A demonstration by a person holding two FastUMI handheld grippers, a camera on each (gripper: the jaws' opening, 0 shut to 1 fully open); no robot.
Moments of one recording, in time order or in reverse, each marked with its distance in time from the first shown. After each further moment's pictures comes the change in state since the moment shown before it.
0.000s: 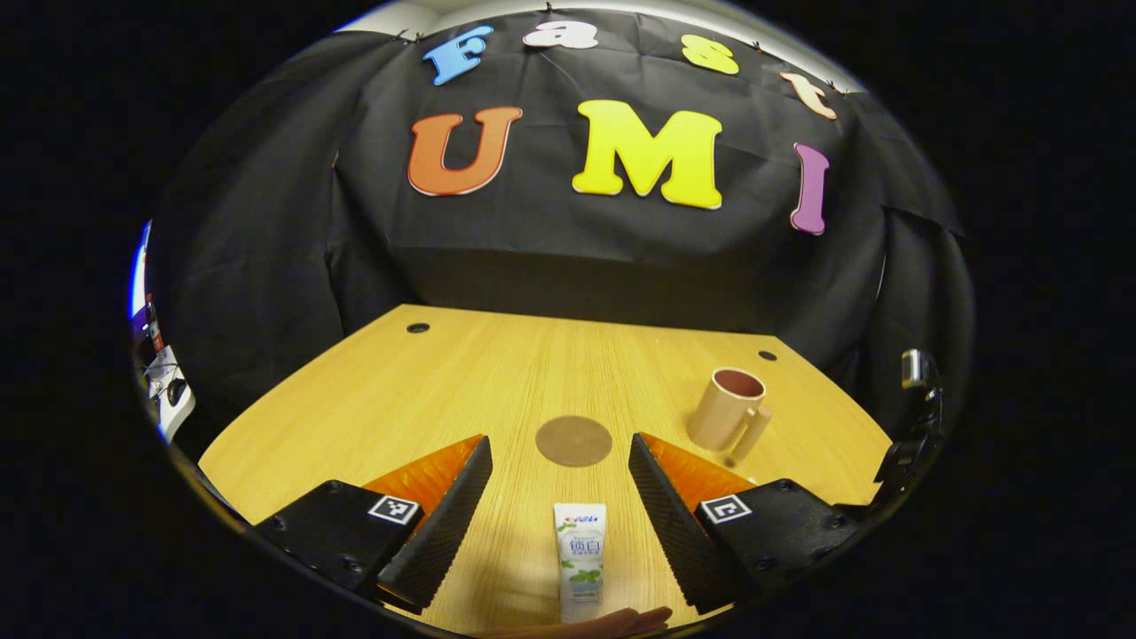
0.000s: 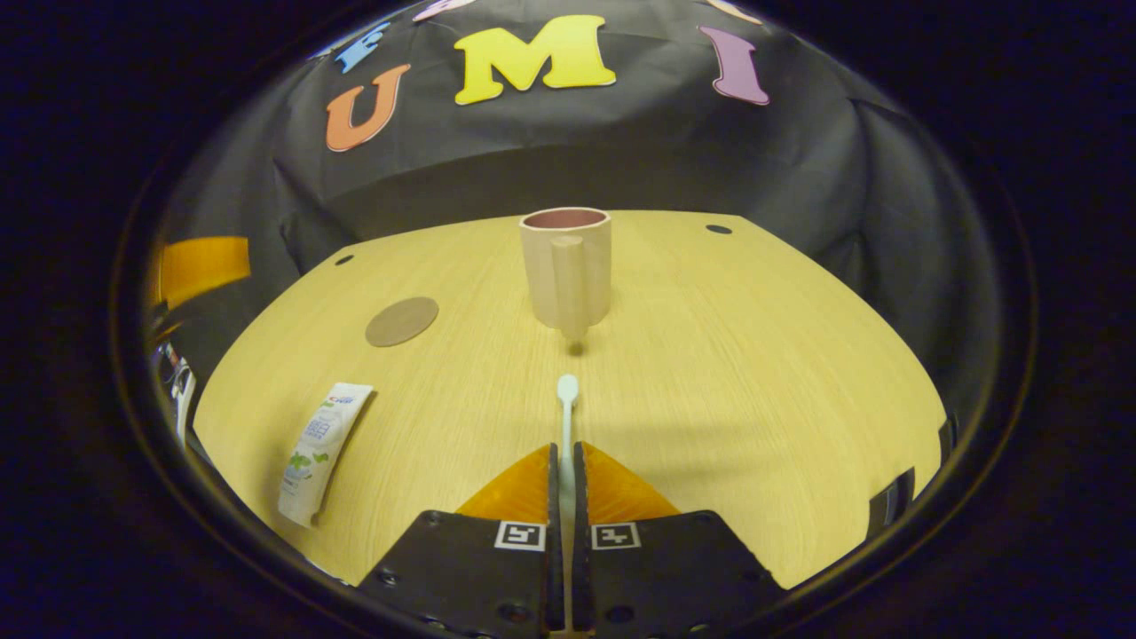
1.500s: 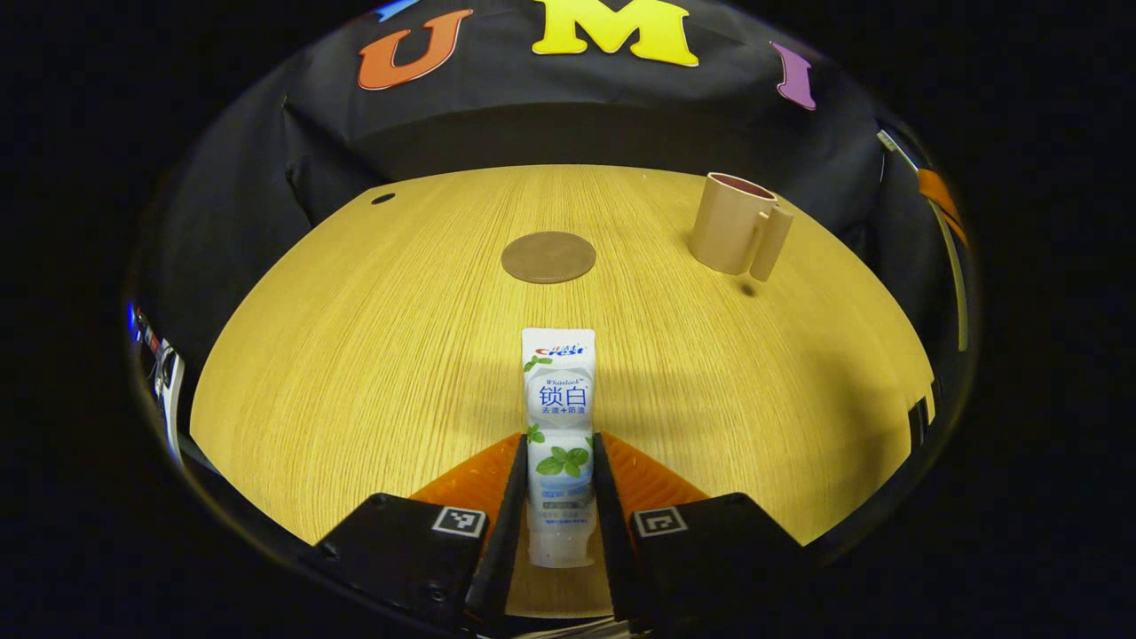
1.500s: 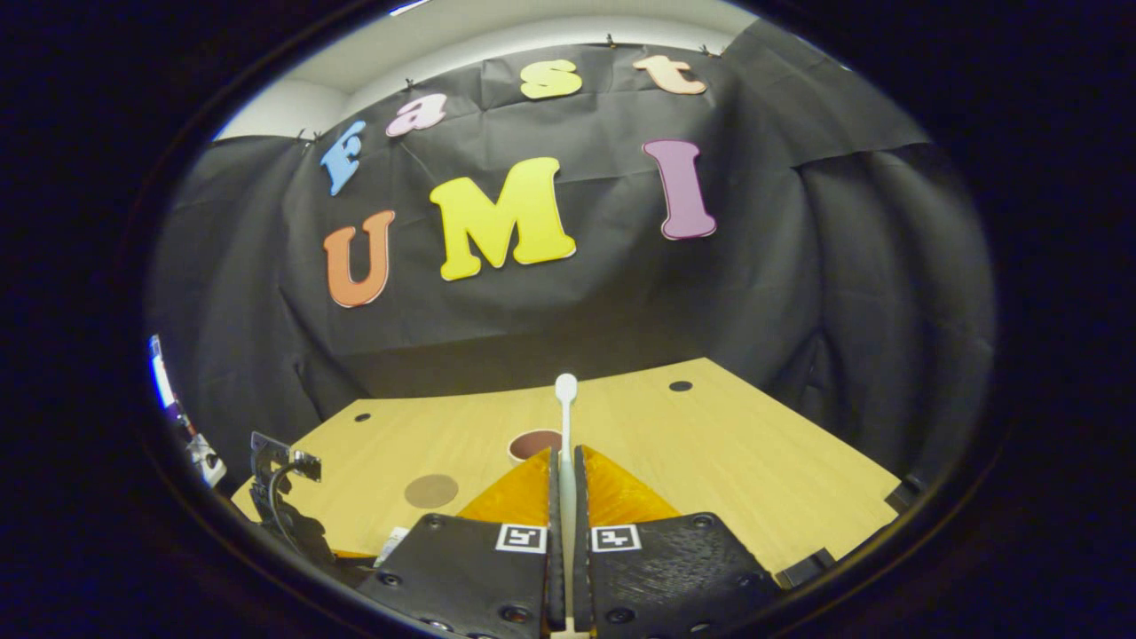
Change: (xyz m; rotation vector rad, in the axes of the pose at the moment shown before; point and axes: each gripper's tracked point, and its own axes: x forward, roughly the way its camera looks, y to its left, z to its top) left arm -0.004 -0.013 -0.132 0.078 0.404 -0.017; right arm -0.116 -0.039 0.164 0.116 -0.487 0.010
